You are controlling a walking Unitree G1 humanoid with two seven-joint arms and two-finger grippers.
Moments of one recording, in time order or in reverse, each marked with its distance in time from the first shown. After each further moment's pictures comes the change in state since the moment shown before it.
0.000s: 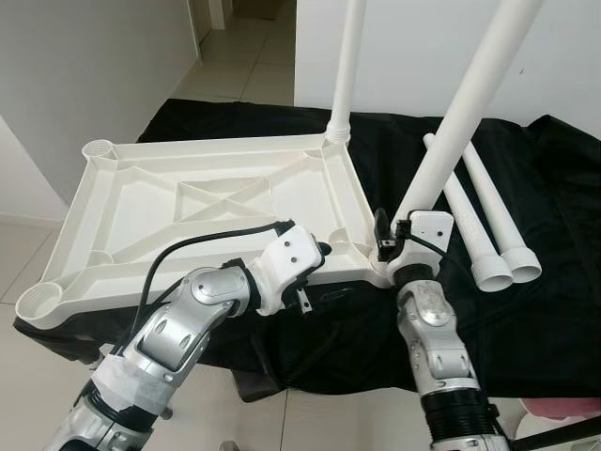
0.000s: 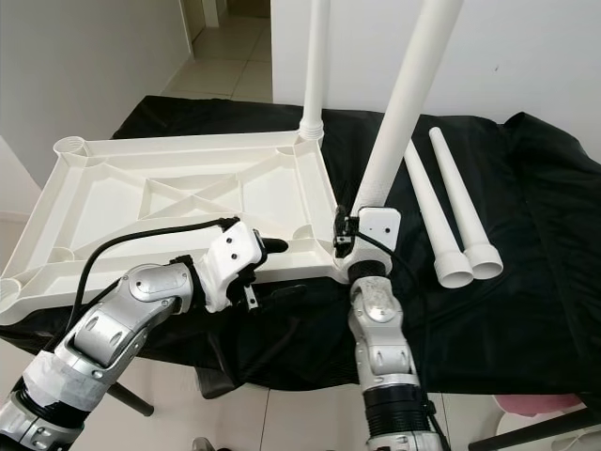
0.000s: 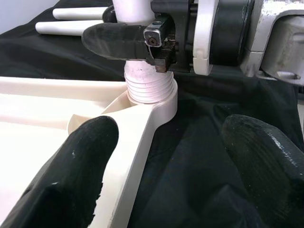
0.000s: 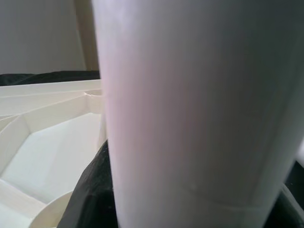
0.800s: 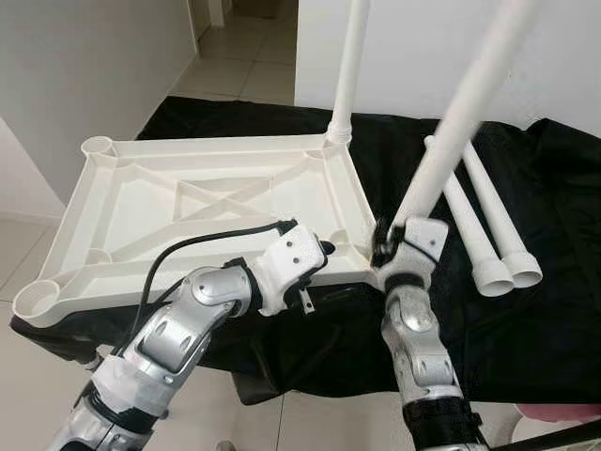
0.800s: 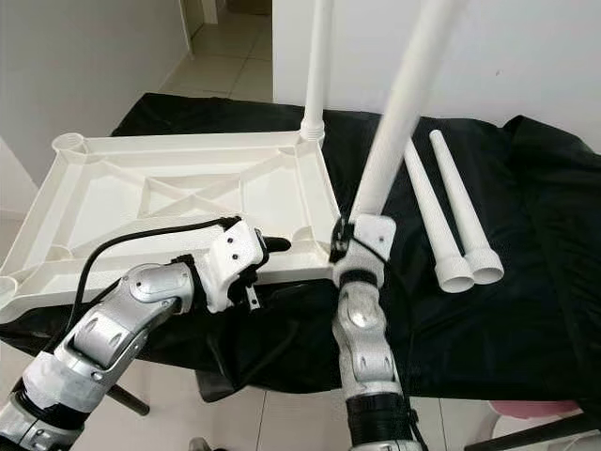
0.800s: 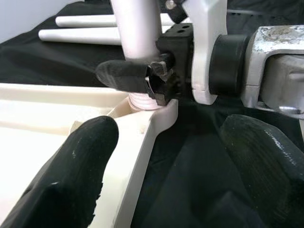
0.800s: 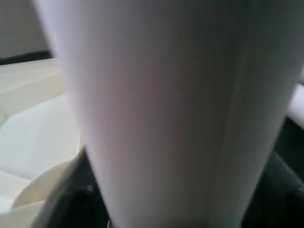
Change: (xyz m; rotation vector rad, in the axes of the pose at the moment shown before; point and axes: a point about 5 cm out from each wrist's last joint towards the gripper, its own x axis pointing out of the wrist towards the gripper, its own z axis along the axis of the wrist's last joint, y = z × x) left arm 0.000 -0.002 0.005 0.014 -0.018 -0.004; right arm -0.009 -0.001 -0.010 0.024 0.044 -0.029
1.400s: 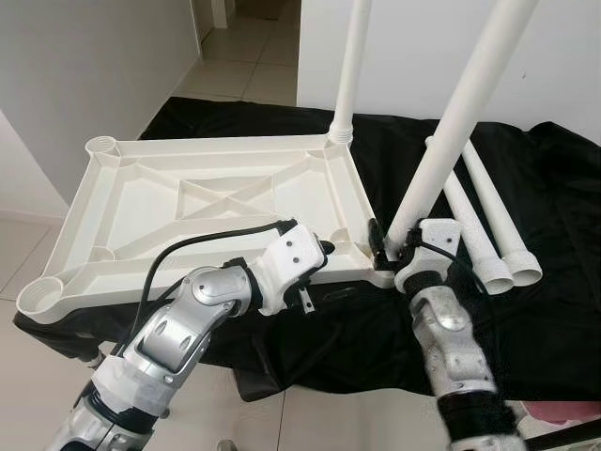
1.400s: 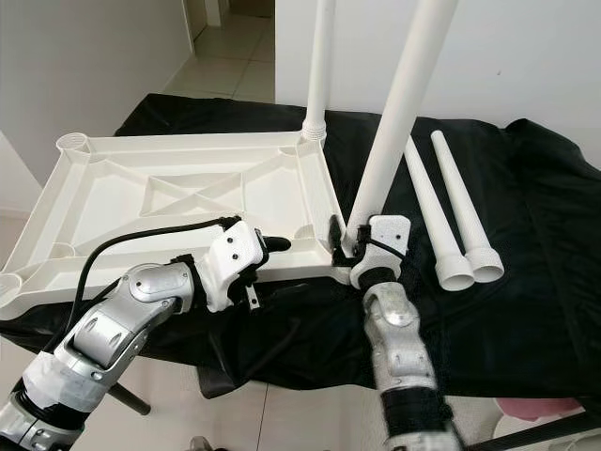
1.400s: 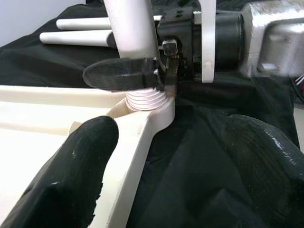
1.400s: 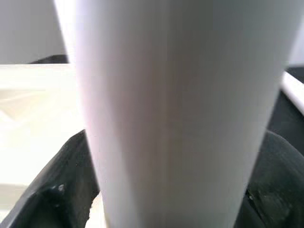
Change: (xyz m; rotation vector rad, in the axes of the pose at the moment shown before) left arm 0.000 0.000 0.000 0.000 -0.001 0.000; right arm 0.019 -0.029 0.011 -0.086 -0.053 0.382
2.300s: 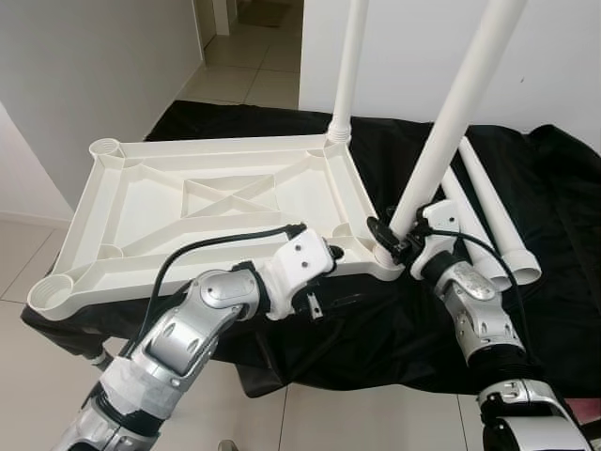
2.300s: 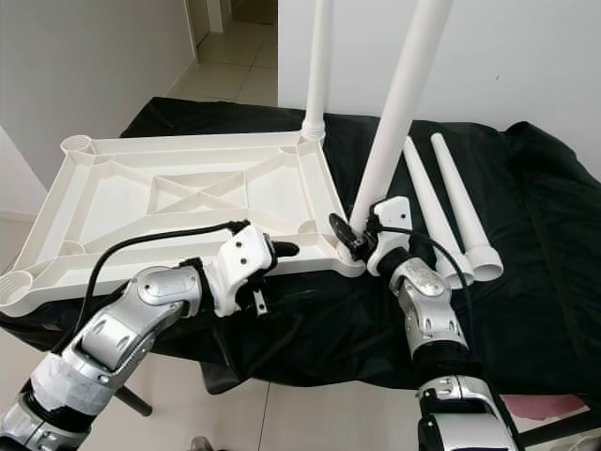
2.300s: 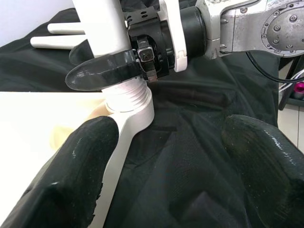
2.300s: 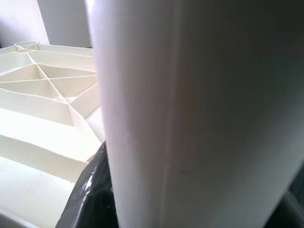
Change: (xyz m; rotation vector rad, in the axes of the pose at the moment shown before) left arm 0.006 -0.007 0.001 -0.011 -0.008 -0.026; right arm 0.022 -0.024 -0.006 -0.032 0.053 0.259
